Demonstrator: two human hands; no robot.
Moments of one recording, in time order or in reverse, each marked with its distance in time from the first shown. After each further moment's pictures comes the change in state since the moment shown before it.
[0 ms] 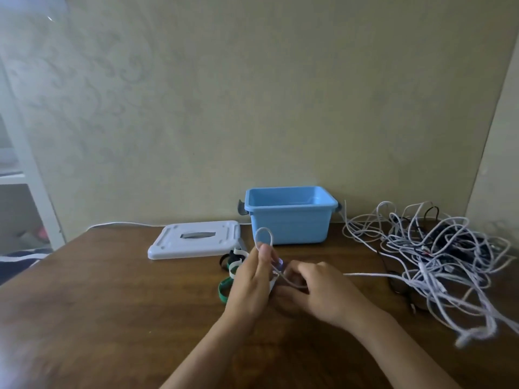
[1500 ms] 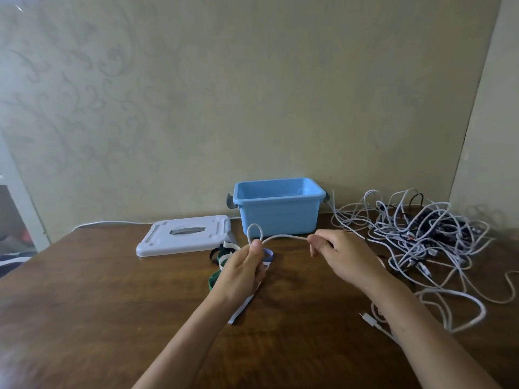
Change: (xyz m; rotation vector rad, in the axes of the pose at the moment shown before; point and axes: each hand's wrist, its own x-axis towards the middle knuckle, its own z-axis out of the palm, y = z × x) left_hand 0.004 0.003 -0.008 -0.116 -0.198 -0.149; right_hand -0.003 0.038 -0.038 0.005 0.221 0.183
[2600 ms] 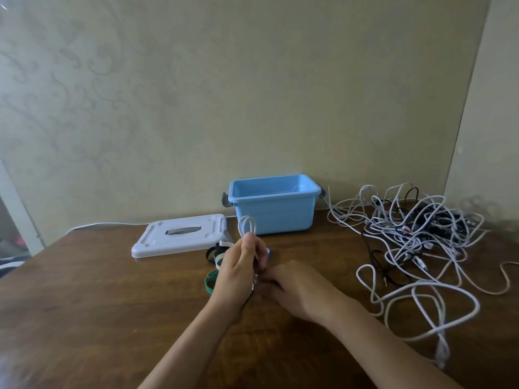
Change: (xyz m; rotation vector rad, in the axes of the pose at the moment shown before) left_hand 0.001 0.000 0.017 -0.128 0.182 0.154; right_hand -0.020 -0.049 0.051 -0.113 -0.379 -0.207
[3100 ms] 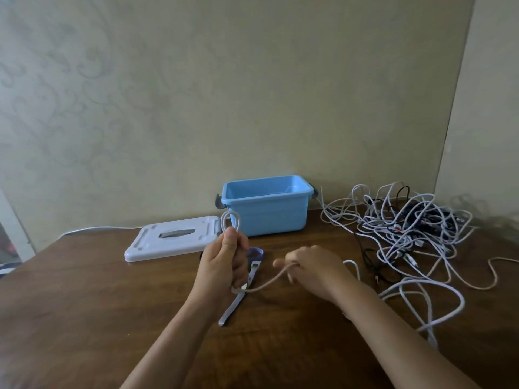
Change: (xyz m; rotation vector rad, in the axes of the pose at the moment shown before) left_hand 0.002 0.016 -0.018 -0.277 -0.097 -0.177; right_hand -0.002 0.035 -0.026 0.011 0.070 0.258
